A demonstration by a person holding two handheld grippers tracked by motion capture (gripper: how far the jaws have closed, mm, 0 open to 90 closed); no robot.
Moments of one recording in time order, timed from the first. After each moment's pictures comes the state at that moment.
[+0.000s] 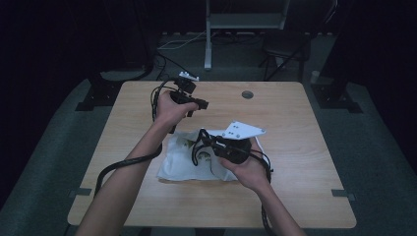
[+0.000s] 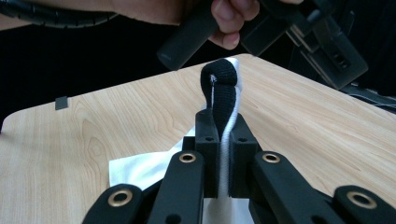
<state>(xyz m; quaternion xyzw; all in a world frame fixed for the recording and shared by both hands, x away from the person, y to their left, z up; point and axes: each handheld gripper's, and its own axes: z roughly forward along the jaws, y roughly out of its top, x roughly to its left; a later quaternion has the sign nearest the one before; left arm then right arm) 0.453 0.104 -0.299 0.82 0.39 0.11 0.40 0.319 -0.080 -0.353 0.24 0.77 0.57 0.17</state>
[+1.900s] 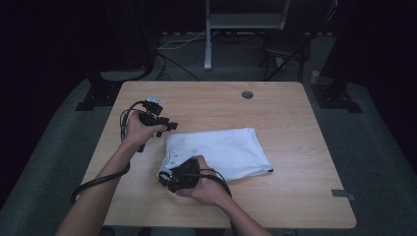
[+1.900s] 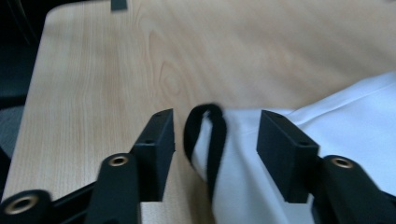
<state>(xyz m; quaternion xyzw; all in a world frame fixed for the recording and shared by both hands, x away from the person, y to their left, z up) 0.441 0.202 -0.377 0.83 0.43 0.13 0.34 0.302 0.035 -0.414 0.15 0.87 0.45 0.08</state>
